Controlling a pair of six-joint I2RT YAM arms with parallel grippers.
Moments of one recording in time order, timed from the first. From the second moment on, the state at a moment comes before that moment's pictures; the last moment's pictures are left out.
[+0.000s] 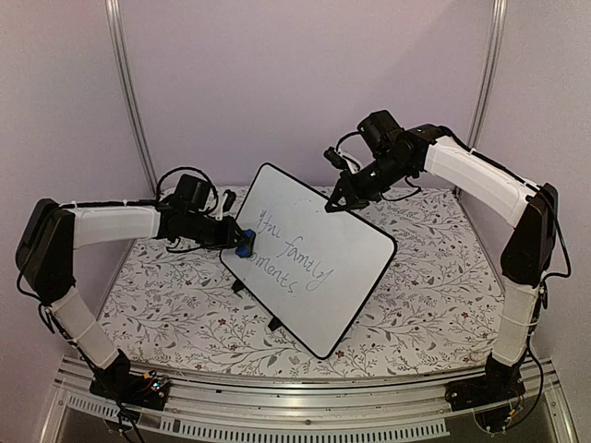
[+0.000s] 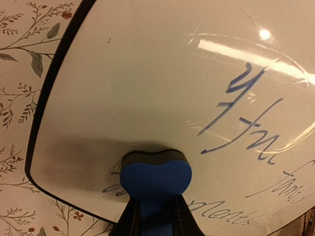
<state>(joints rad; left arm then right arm) -0.46 1.65 1.04 -0.20 0.32 -0.40 0.65 1.94 1.96 -0.97 -0.46 0.17</state>
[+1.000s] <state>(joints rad) -0.49 1.66 1.03 -0.15 0.34 -0.38 0.64 1.94 1.96 -0.98 -0.45 0.18</state>
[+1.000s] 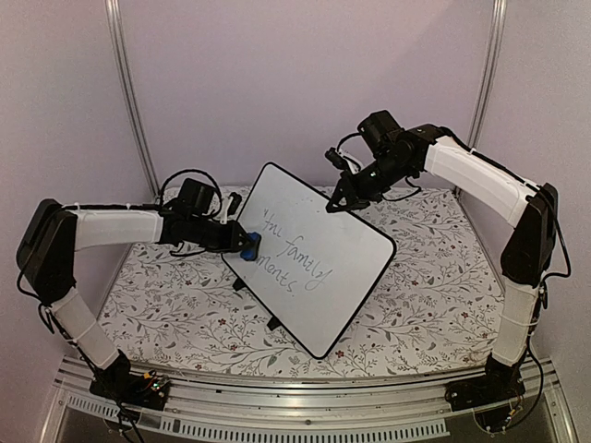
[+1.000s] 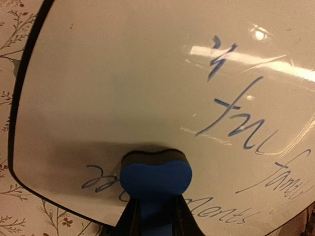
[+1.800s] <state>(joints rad) -0.49 1.76 1.28 -0.18 0.33 -0.37 0.64 1.94 1.96 -0.98 -0.45 0.19</state>
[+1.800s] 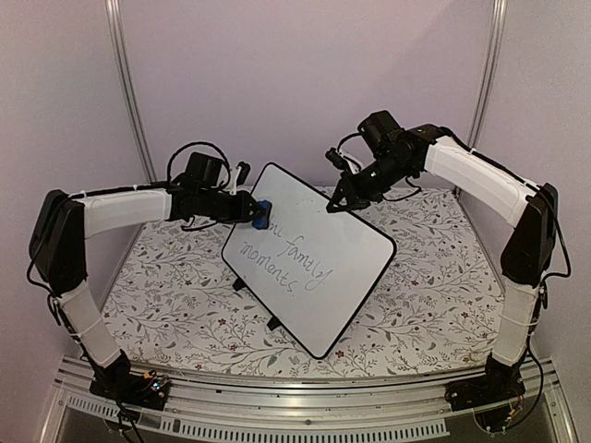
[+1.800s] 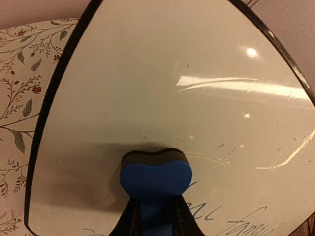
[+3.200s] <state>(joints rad) -0.55 1.68 1.12 -0.12 0.32 -0.39 0.64 1.94 1.96 -0.98 -0.45 0.19</state>
